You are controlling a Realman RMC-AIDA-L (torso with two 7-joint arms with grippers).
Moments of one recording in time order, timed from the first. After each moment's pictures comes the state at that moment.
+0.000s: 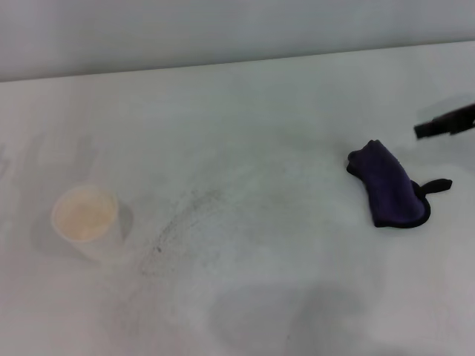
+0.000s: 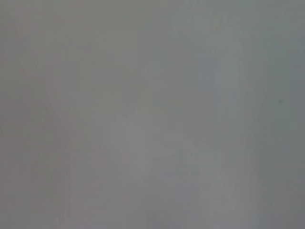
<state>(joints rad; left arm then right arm) -0.29 -2.08 0.95 0.26 -2.54 -1.23 2.79 0.51 2.00 -0.79 -1.17 0.57 1.48 -0.81</state>
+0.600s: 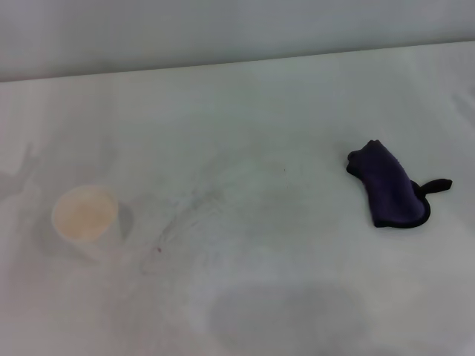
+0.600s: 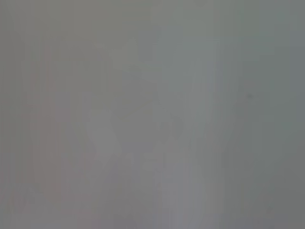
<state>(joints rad) -0.36 -2.08 0.96 0.14 -2.53 -1.27 2.80 0.41 1.90 -0.30 -0.72 1.14 1.27 -1.46</state>
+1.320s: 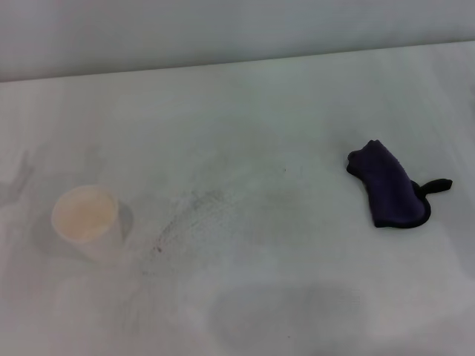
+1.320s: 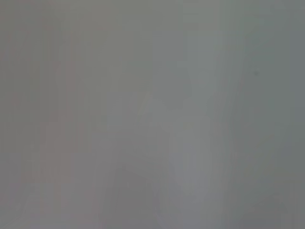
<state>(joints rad) -0.36 -2.09 0.96 0.09 -2.55 -1.25 2.83 0.39 2.00 -0.28 -0.16 2.04 1.19 -2.93</state>
